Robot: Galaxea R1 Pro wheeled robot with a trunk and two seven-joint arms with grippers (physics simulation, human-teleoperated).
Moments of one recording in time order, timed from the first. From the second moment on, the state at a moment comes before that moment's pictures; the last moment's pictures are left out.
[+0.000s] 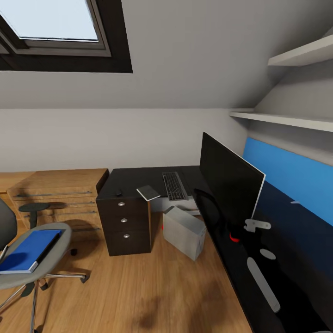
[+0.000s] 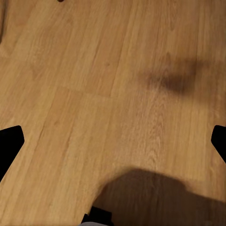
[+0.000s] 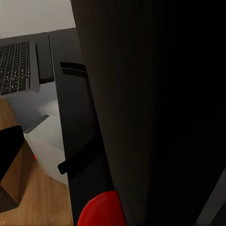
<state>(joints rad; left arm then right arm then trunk) -0.06 0.02 0.15 -0.06 0.21 -0.72 -0.08 -0.39 -0.19 0.13 -1.30 -0.36 0.25 -0.28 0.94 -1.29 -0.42</state>
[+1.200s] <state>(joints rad) -0.06 0.02 0.15 -0.06 0.21 -0.72 -0.09 -0.39 -0.14 0.13 -1.31 -0.36 0.24 -0.27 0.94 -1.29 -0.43</state>
